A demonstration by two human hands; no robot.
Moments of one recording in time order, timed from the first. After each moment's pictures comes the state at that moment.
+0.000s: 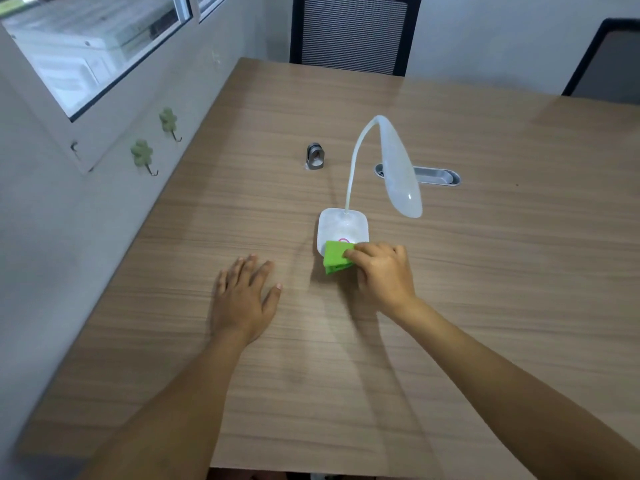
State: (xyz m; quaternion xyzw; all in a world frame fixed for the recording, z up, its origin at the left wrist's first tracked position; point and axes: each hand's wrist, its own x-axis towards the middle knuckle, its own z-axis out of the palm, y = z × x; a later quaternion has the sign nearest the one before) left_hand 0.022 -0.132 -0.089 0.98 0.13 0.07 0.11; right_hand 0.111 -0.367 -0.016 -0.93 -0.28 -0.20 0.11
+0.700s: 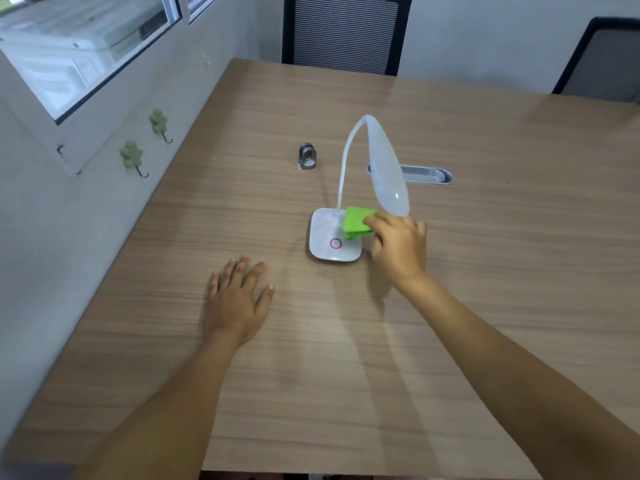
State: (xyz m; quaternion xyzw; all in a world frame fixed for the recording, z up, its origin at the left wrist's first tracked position) left_hand 0.022 -0.132 -0.089 0.98 0.14 0.05 0.10; right_hand 0.144 -0.378 0.006 -0.95 -0.16 -0.22 0.15
